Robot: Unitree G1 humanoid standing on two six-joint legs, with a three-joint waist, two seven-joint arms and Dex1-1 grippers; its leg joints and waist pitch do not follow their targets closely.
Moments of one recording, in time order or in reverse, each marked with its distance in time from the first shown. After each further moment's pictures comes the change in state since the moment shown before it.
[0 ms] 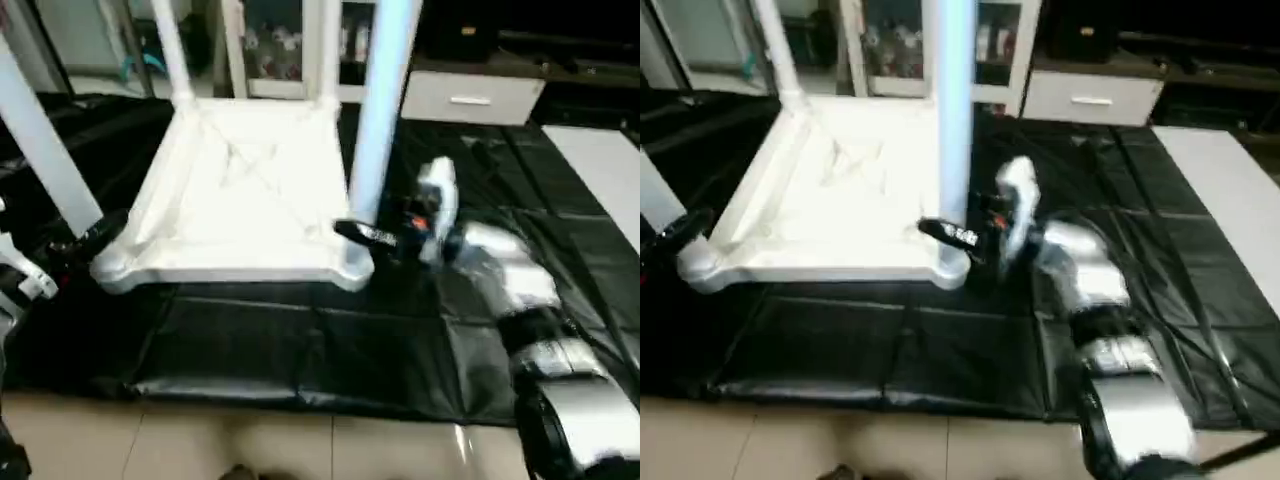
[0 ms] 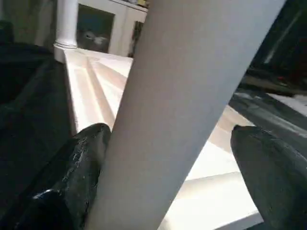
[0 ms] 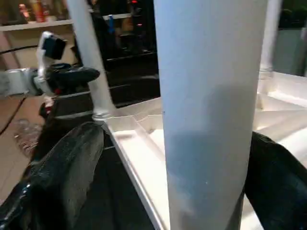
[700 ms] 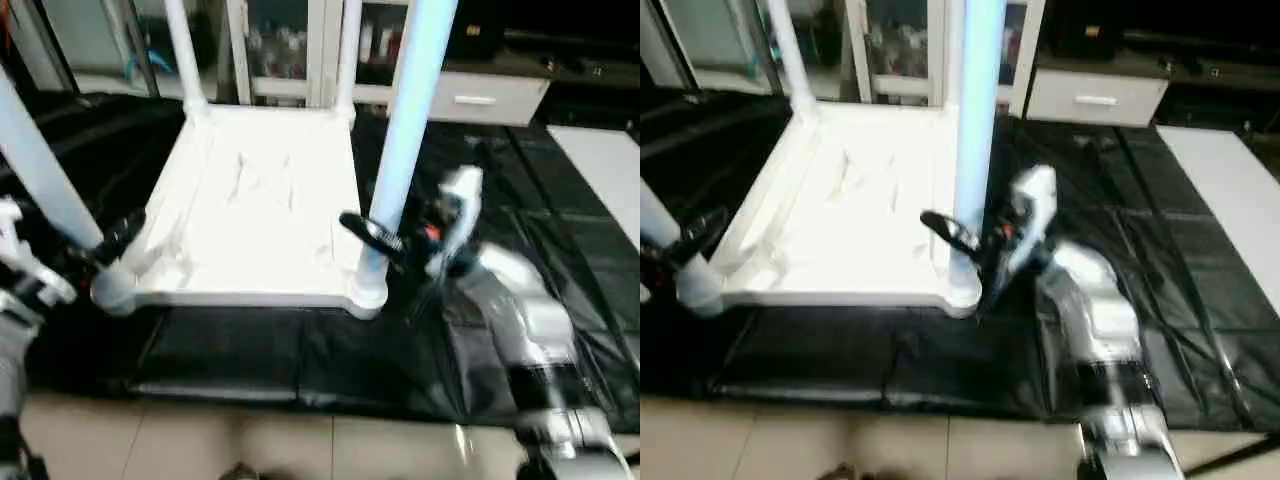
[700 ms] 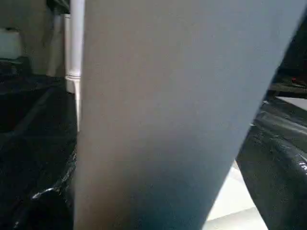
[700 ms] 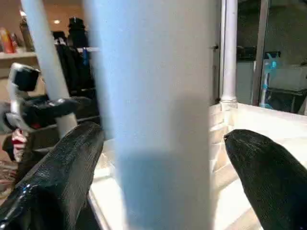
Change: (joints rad) left arm 0.173 -0.142 0.009 -0.376 0.016 -0.042 0.223; right arm 0.240 0.051 -0.047 -0.474 0.074 0.124 -0.260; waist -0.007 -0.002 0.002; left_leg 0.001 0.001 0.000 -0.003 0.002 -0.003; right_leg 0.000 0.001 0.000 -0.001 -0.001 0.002
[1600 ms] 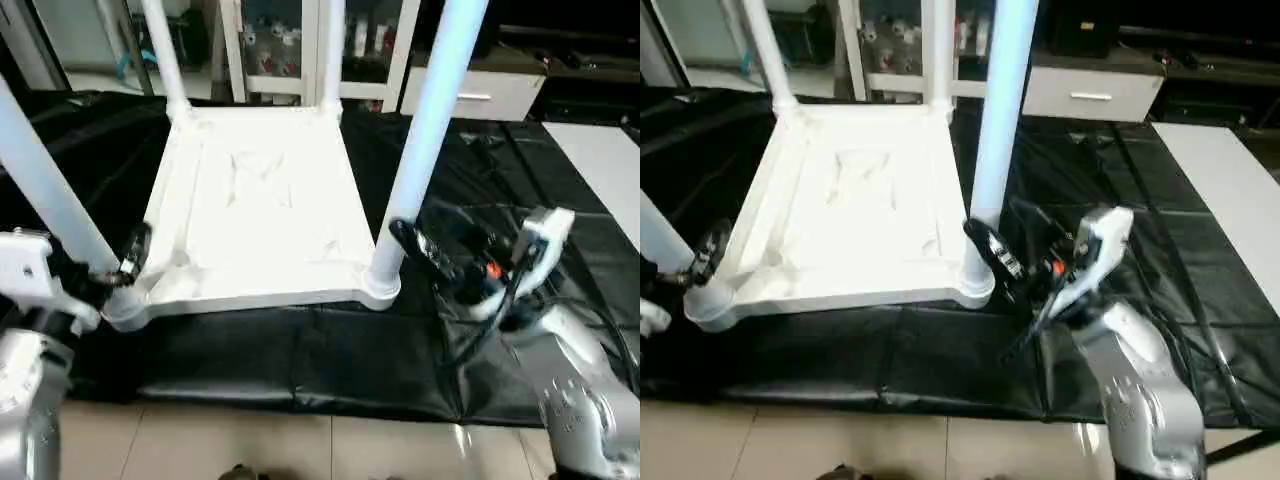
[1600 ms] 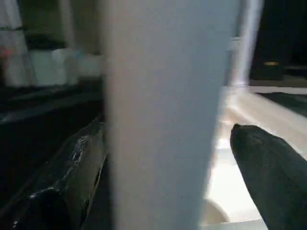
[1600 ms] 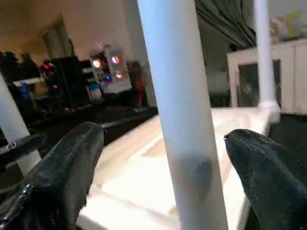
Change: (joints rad) left arm 0.266 -0.229 -0.024 -0.448 0.178 -0.047 0.443; right arm 0.381 0.008 -0.066 -0.556 0.130 0.172 -0.324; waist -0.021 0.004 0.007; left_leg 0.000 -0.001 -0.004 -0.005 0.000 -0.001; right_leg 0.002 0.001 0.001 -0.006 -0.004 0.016
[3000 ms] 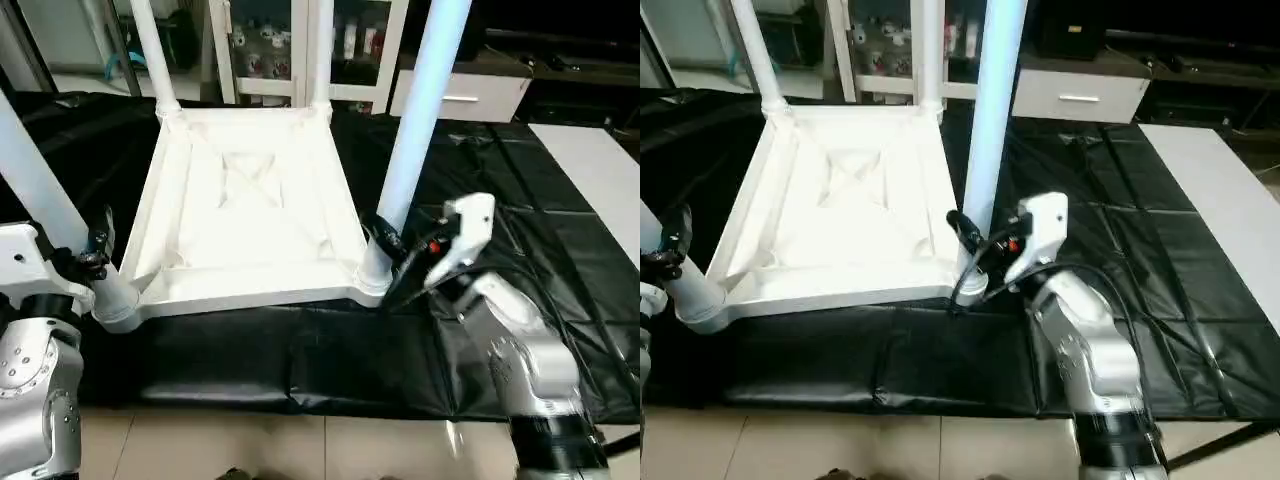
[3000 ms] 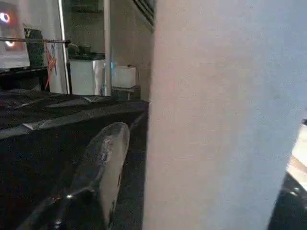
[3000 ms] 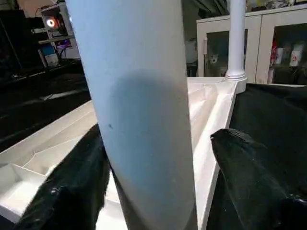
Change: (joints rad) left arm -0.103 -0.022 -0.008 0.047 0.056 -0.027 0.145; right arm -0.259 0.044 0.122 0.385 -0.195 -0.101 -0.162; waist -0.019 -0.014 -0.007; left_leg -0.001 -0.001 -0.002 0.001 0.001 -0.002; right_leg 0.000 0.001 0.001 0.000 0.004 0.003
